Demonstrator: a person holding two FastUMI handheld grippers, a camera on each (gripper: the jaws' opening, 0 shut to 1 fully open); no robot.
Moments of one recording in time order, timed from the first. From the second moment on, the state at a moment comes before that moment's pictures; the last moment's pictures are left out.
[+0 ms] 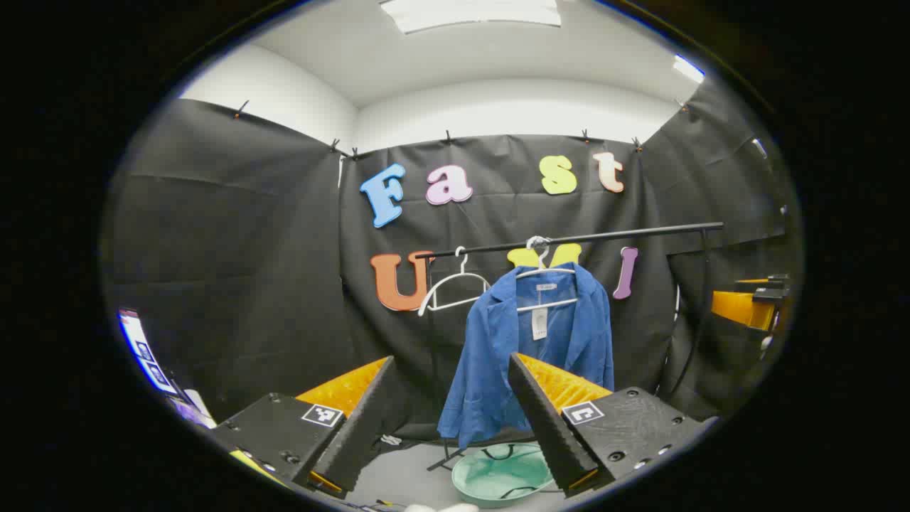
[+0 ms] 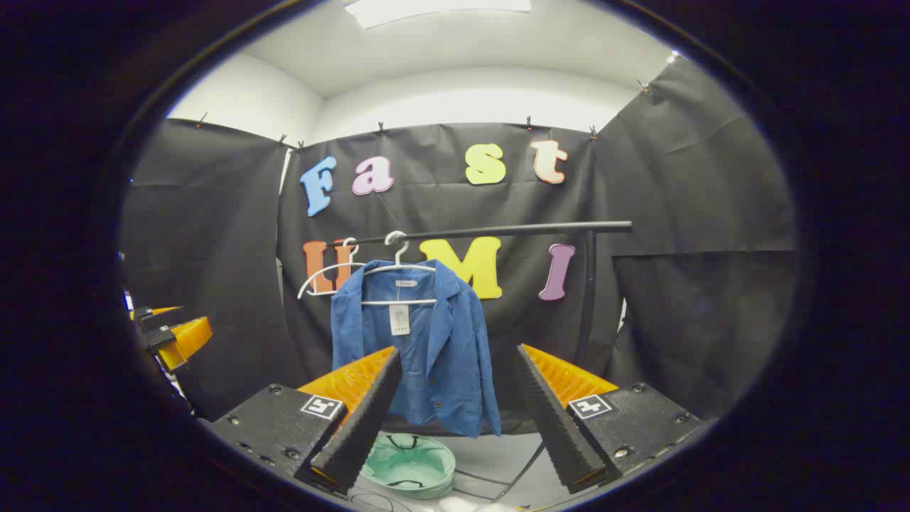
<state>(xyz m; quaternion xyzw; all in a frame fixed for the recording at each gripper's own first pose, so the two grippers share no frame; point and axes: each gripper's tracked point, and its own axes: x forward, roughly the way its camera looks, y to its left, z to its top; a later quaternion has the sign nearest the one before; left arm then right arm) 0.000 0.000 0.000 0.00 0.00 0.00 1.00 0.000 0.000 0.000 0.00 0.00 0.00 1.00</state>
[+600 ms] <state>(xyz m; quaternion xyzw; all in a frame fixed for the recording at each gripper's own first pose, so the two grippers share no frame) 0.004 0.015 0.001 0.01 -0.01 -0.01 1.00 -0.006 0.011 0.001 -0.02 -0.01 -0.02 1.00</state>
